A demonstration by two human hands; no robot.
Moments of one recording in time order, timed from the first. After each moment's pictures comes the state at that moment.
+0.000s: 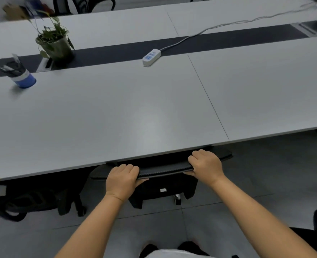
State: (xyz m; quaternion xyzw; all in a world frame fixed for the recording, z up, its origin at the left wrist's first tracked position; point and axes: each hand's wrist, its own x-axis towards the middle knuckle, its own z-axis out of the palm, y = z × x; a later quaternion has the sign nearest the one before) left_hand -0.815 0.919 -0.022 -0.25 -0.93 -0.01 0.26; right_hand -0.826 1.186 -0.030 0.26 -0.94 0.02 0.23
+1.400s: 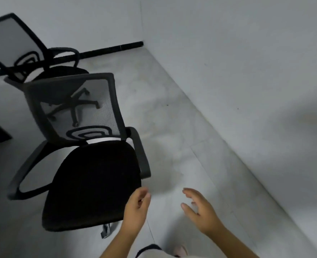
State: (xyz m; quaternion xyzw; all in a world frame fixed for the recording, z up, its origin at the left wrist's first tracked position) left_hand -0.216 1.336 -0.039 -0.59 -0.55 -0.27 -0.53; right_hand -0.038 1.256 -0.045 -0.72 -0.47 0.38 0.34
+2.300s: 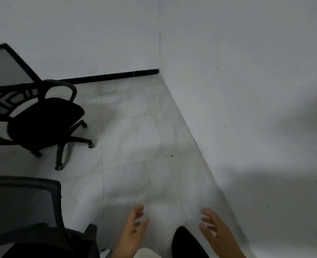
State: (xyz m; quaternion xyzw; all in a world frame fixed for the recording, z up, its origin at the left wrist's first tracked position) left_hand 0.052 1.765 -0.050 -0.46 -0.59 -0.35 -0.56; right_hand 0.279 1.705 -0.034 -0.71 -0.44 0.41 0.37
